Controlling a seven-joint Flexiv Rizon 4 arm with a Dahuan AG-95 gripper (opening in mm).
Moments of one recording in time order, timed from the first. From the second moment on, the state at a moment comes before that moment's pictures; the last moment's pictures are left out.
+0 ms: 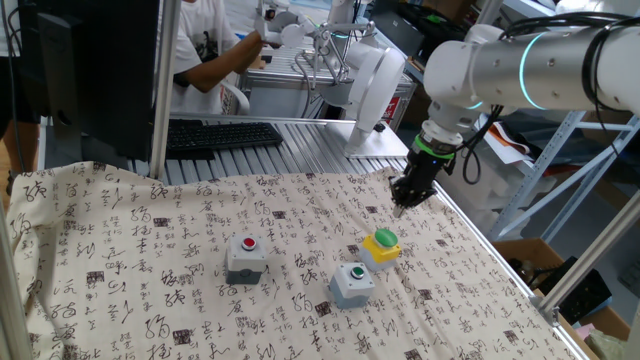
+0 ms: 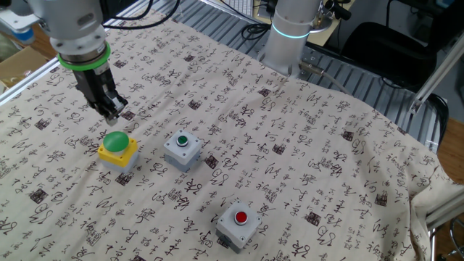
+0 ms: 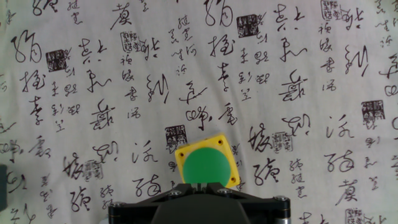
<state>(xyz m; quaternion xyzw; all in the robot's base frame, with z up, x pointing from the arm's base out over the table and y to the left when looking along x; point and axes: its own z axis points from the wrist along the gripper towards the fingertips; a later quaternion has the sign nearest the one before) 0.614 -0.189 0.158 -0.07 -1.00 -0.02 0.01</state>
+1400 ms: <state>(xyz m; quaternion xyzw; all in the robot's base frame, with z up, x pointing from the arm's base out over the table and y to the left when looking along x) 0.615 -0.195 0.117 -0.07 -1.00 0.01 0.01</state>
